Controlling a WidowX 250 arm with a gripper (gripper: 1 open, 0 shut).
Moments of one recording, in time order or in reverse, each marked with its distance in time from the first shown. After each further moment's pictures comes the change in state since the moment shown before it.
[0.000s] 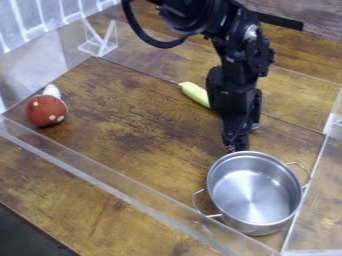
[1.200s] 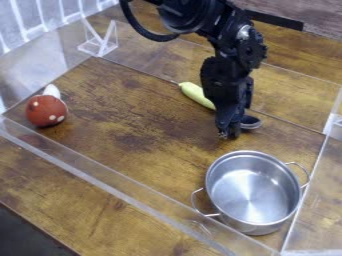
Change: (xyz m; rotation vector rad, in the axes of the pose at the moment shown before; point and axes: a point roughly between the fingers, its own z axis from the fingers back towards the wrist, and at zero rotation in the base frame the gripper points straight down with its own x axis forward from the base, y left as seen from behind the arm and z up) arm 0.020 -0.022 -0.005 -0.061 -0.063 -0.019
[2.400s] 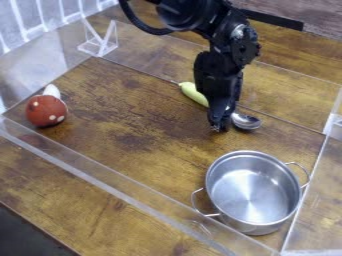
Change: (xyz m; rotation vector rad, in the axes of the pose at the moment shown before) arm 0.020 -0.009 -0.007 -0.023 -0.074 0.048
